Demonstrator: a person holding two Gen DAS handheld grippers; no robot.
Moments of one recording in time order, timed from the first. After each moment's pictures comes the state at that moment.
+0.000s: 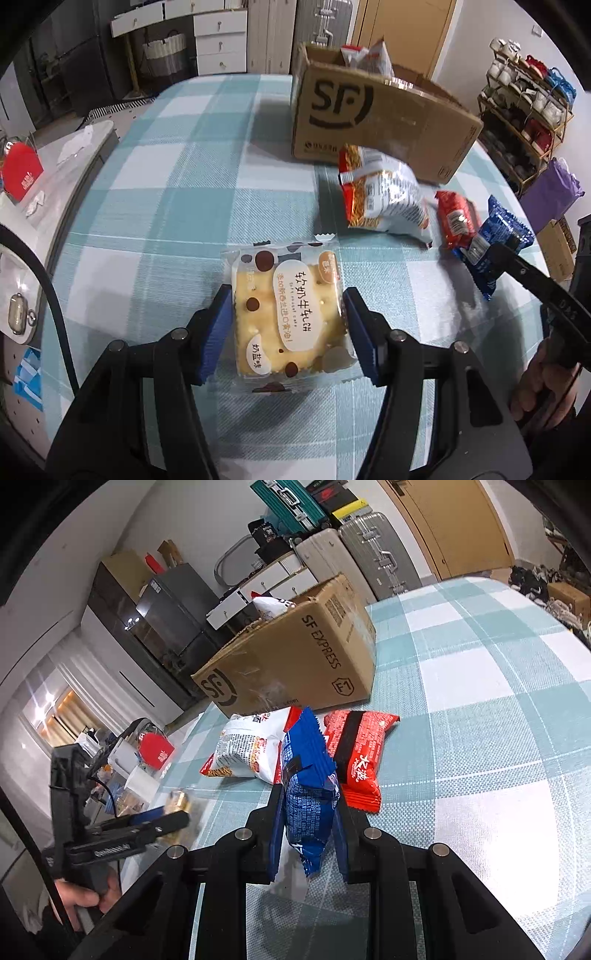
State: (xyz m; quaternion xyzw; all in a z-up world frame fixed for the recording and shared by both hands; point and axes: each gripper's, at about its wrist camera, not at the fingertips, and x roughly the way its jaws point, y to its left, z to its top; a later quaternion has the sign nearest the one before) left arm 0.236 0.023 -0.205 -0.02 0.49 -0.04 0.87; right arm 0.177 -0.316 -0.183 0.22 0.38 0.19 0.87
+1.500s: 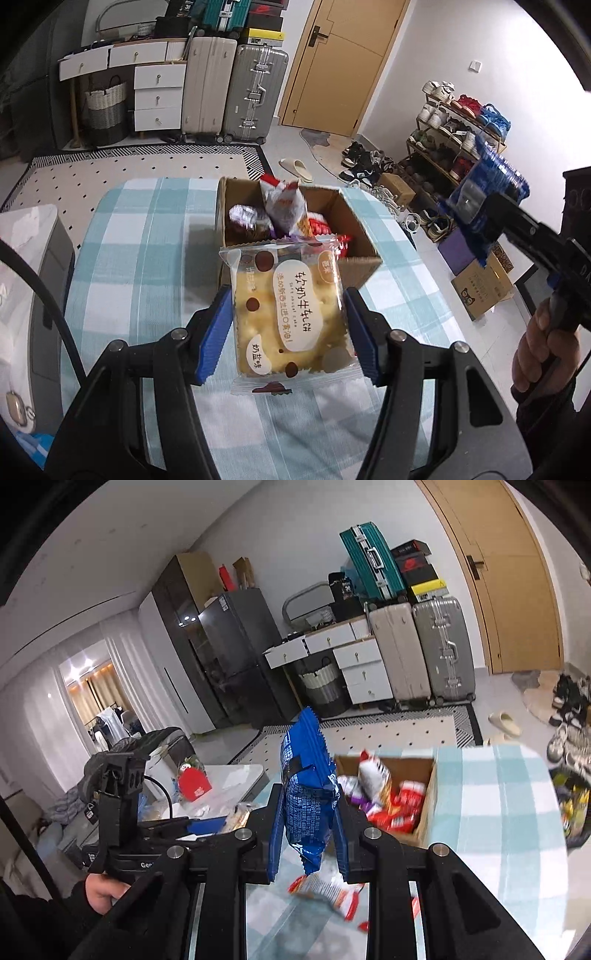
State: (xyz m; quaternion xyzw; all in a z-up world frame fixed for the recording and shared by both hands) left arm 0.309 0.012 -0.053 -0.06 0.41 -0.18 0.89; right arm 0.216 -0.298 0.037 0.13 0.27 0.27 0.91
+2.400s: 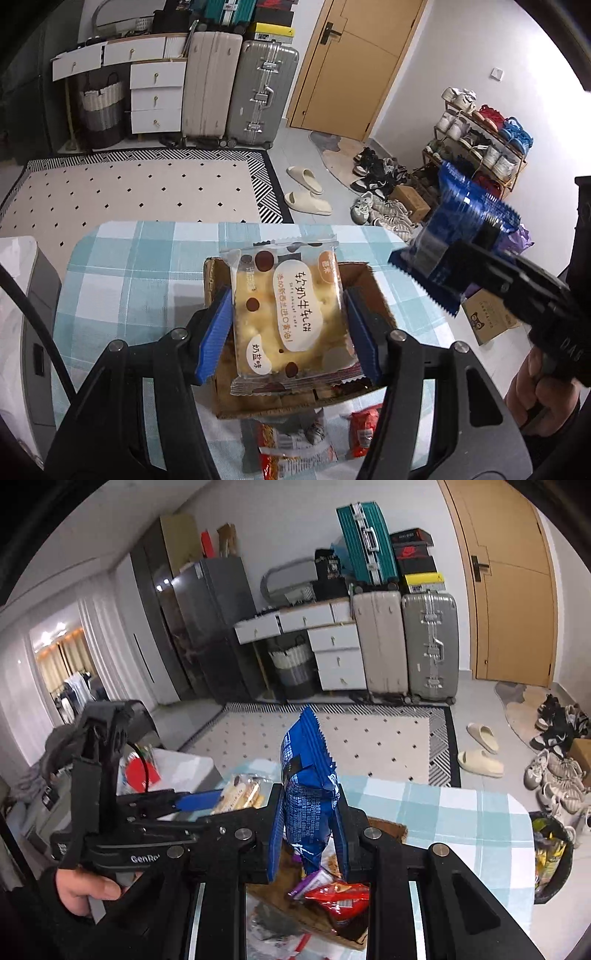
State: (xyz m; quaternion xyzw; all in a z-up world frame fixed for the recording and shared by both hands) left arm 0.483 -0.030 -0.057 -0.07 0.42 -0.16 0.89; right arm 0.374 -0.270 0.043 0.06 0.33 0.22 0.92
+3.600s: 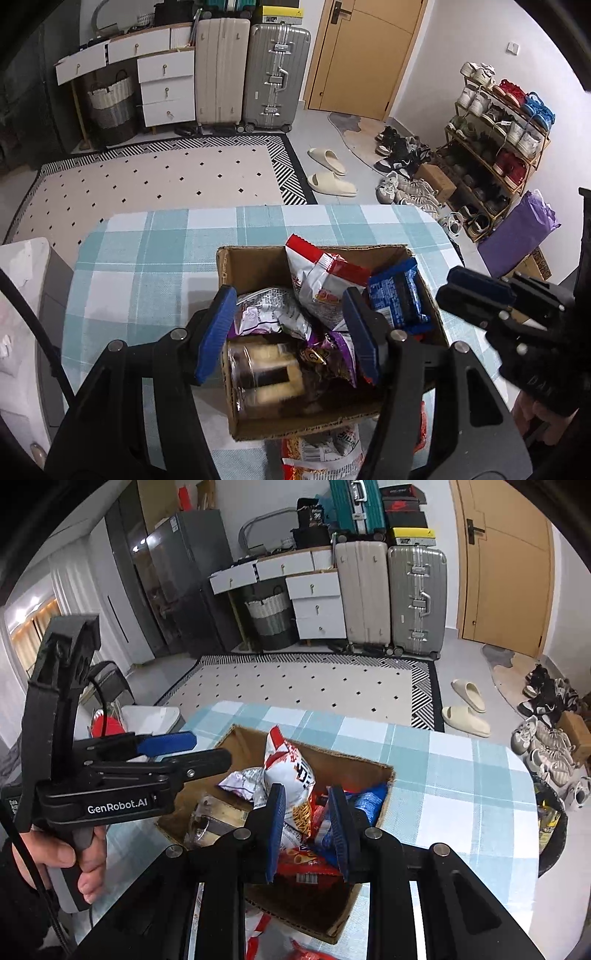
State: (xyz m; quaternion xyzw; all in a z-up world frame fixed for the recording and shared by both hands) left arm 0.511 -0.039 -0.103 -0.02 0.44 -0.13 0.89; right arm 0.407 -0.274 -0.049 0.03 0.41 0.18 0.89
